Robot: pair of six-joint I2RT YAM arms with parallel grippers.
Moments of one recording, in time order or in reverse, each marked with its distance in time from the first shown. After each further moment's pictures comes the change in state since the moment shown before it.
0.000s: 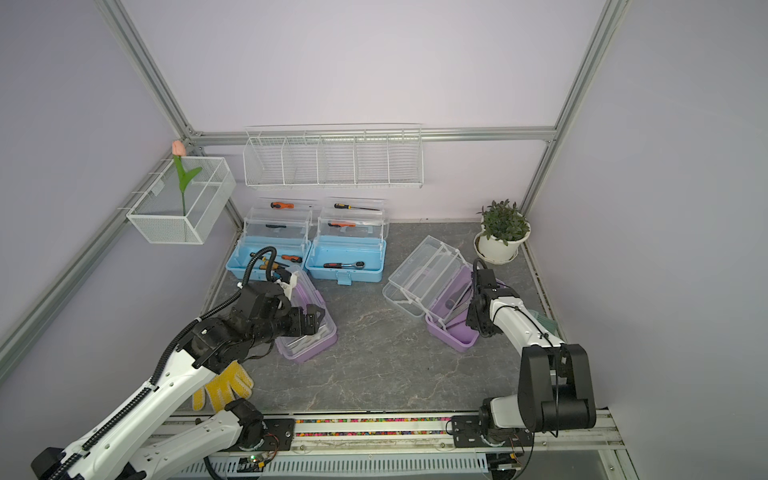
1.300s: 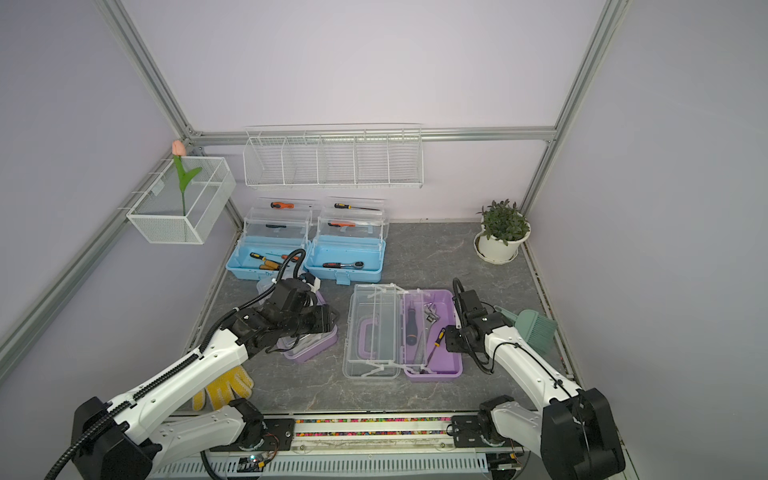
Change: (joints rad) left arm -0.034 0.193 -0.087 0.204 0.110 -0.101; right arm 0.252 -0.265 -0.182 -0.007 -0.254 -0.006
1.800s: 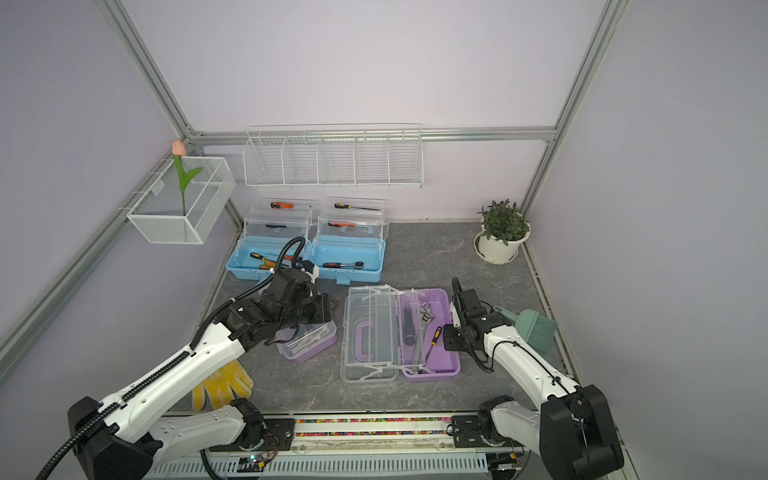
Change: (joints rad) left arm -0.026 0.052 0.163 -0.043 -0.101 0.013; right arm 0.000 0.022 0.004 0.041 -0.035 -0.031
